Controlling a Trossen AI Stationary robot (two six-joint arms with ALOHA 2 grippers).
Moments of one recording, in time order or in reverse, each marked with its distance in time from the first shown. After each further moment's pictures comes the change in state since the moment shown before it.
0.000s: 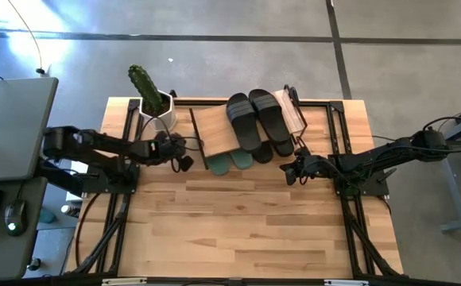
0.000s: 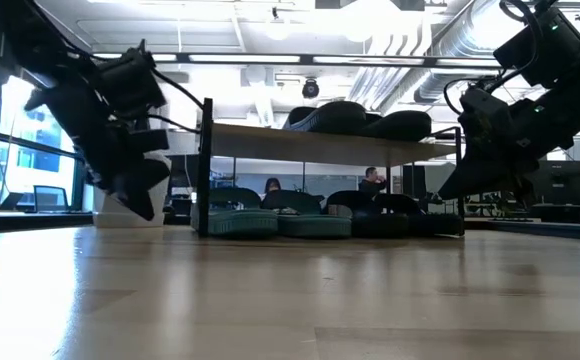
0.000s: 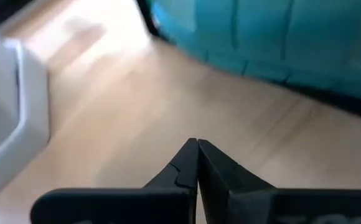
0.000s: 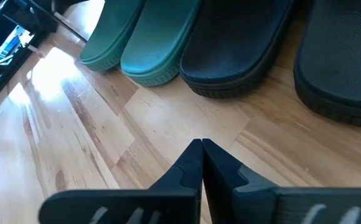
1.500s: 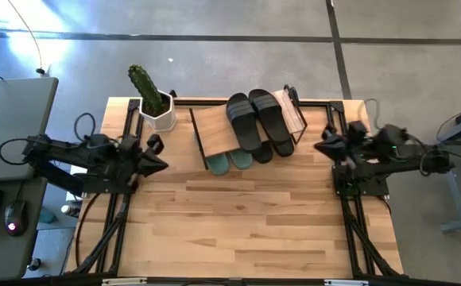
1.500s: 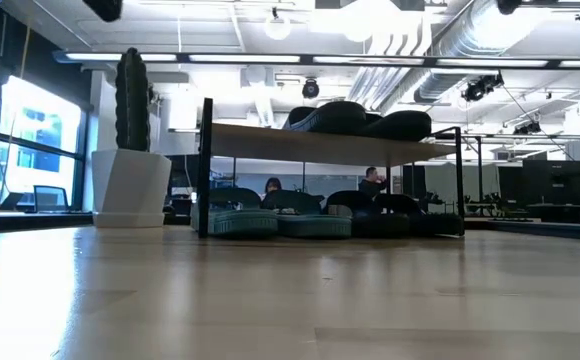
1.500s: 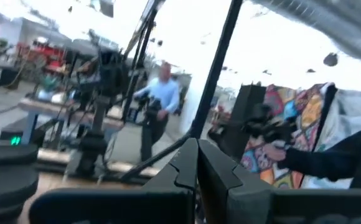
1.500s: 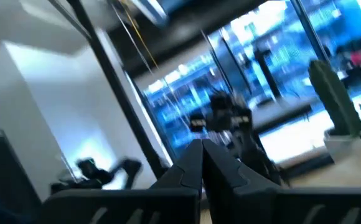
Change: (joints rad) left arm -0.405 -0.888 0.000 0.385 0.559 0.065; right arm 0.000 -0.633 0.365 -0.091 -0.338 -0.418
